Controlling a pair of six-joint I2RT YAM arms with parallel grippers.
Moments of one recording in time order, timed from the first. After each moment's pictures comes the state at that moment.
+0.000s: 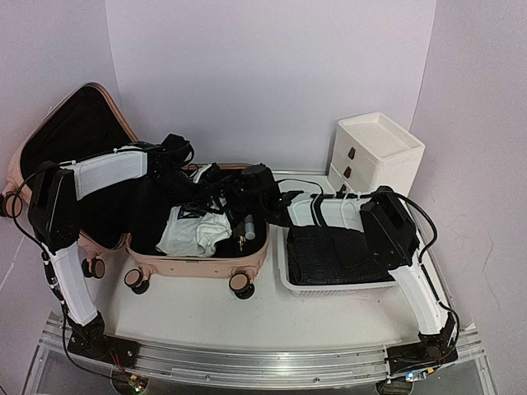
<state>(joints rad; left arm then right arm) -0.46 1.85 1.55 -0.80 0.59 -0.10 0.88 2.39 1.88 0.18 -0.17 1.51</state>
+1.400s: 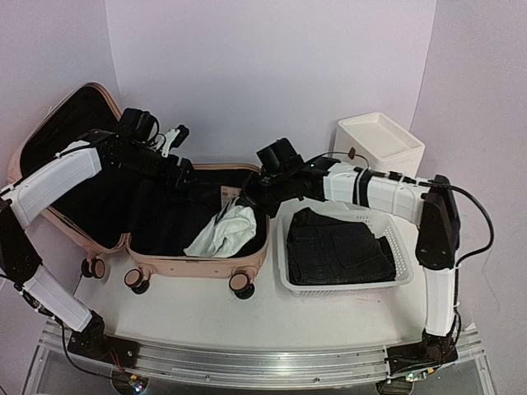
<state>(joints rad) -0.43 1.48 1.46 -0.73 0.31 -0.05 0.88 2.09 1.81 -0.40 -0.13 1.17</state>
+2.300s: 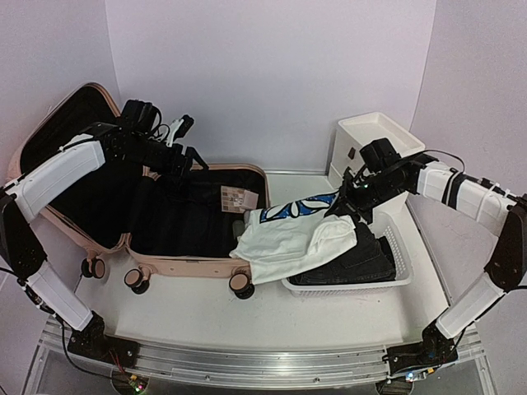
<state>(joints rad) -0.43 1.54 1.54 -0.70 0.43 -0.10 0.49 1.53 1.28 -0.72 -0.46 0.83</state>
